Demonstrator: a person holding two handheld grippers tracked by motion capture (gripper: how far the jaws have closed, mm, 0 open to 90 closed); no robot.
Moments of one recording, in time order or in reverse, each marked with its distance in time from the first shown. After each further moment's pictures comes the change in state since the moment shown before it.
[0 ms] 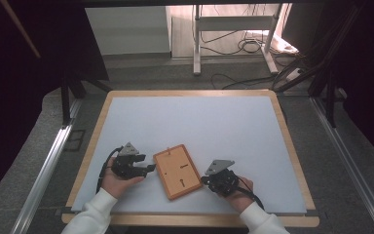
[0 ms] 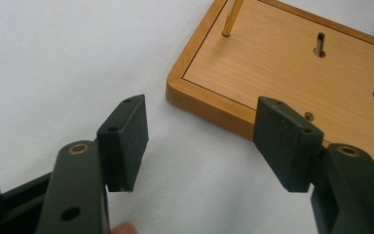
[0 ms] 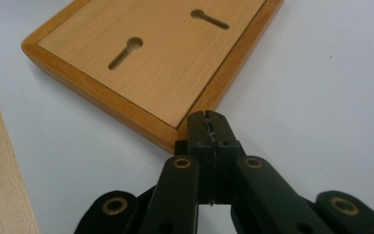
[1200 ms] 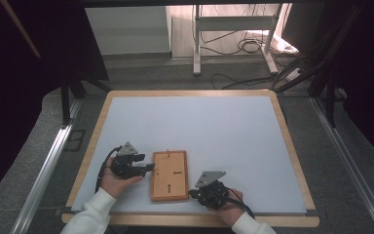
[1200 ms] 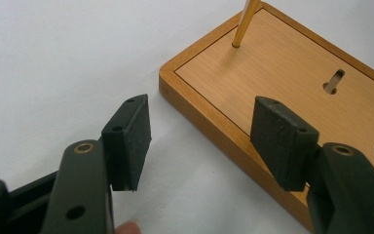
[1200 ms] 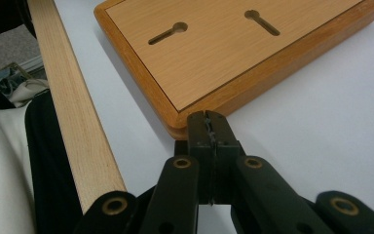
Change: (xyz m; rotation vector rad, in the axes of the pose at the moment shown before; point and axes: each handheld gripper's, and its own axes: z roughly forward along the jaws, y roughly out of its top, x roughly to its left) left arm 0.002 0.000 -0.002 -0.005 -0.005 0.008; right arm 0.040 0.001 0.008 -0.034 0.139 0.011
